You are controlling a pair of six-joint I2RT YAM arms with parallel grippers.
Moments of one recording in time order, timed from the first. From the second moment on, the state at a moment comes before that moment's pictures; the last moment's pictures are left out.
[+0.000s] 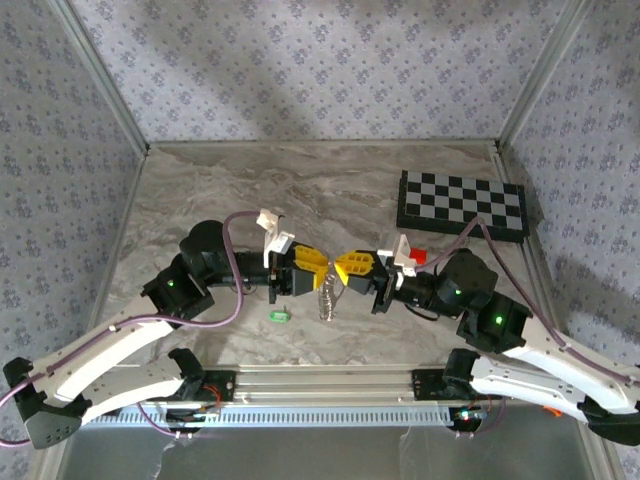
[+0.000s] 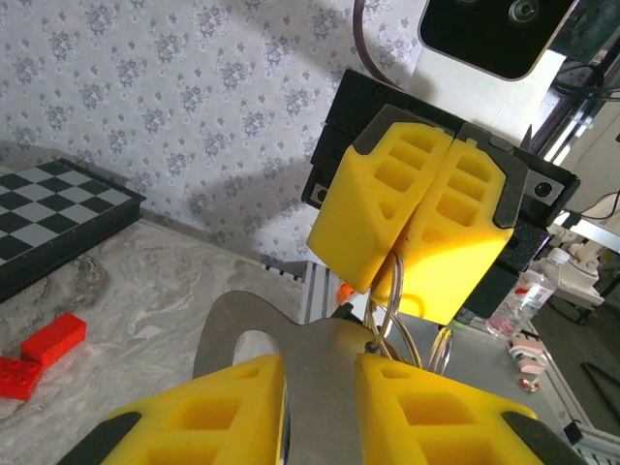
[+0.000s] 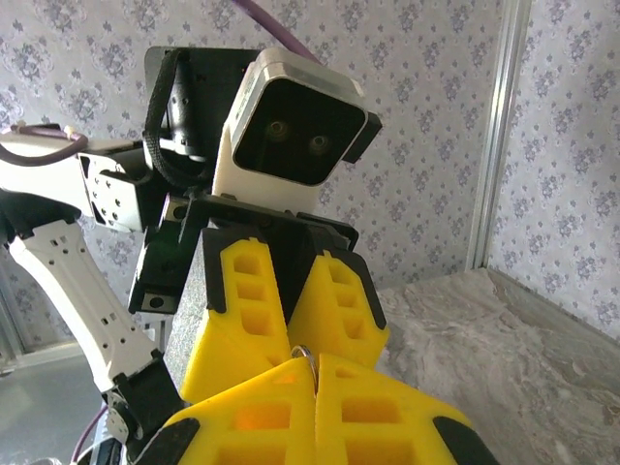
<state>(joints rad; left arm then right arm) -0.91 0.91 0.92 -0.05 0.63 -0.36 1.07 0.71 0.86 -0.06 -0.16 0.03</state>
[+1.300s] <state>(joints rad) -0.93 0.85 0.97 -0.12 0.62 -0.19 1.05 0.71 0.85 -0.06 -0.21 0.03</state>
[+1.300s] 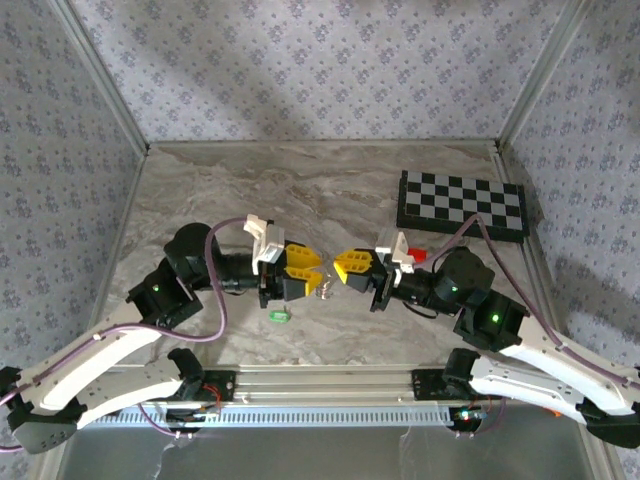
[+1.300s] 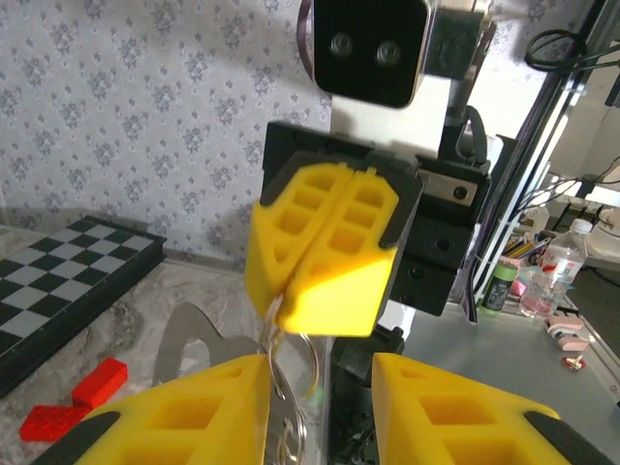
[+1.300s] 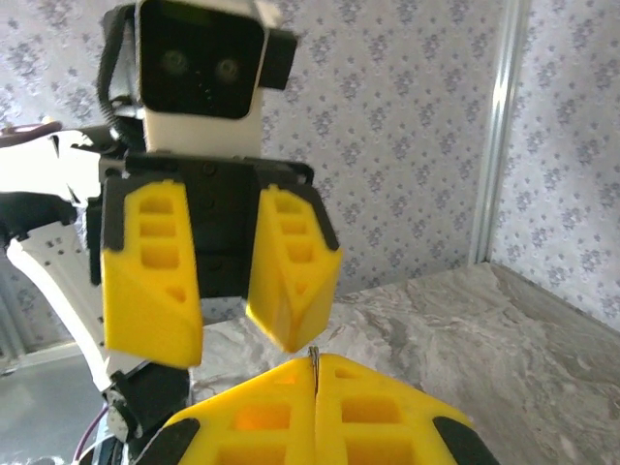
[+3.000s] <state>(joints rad) -0.93 0.90 1.05 -0.24 0.67 -0.09 1.05 0.74 0.89 -0.08 -0.31 0.03</state>
